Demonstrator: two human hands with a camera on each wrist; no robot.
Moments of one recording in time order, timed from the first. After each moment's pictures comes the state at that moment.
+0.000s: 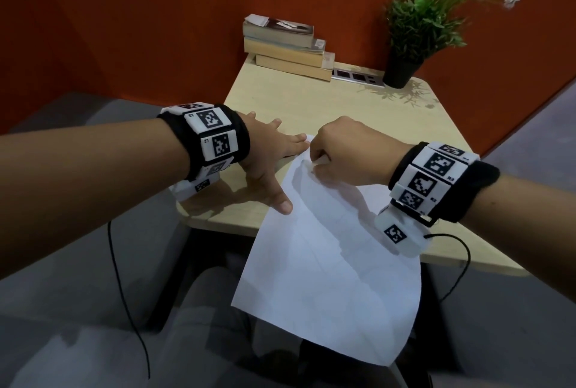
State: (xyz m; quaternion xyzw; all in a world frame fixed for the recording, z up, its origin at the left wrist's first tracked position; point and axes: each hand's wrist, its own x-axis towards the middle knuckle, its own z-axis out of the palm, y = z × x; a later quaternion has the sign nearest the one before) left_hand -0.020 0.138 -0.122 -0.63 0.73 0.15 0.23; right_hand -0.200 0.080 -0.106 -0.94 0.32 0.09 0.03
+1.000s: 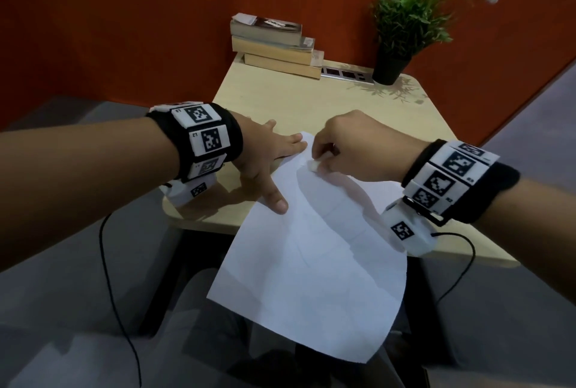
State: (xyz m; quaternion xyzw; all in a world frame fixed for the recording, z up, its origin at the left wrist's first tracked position) left_hand -0.029 0.130 -0.122 -0.62 0.73 0.19 0.22; right_hand -0.228 0.070 -0.094 -0.96 0.29 0.04 0.05
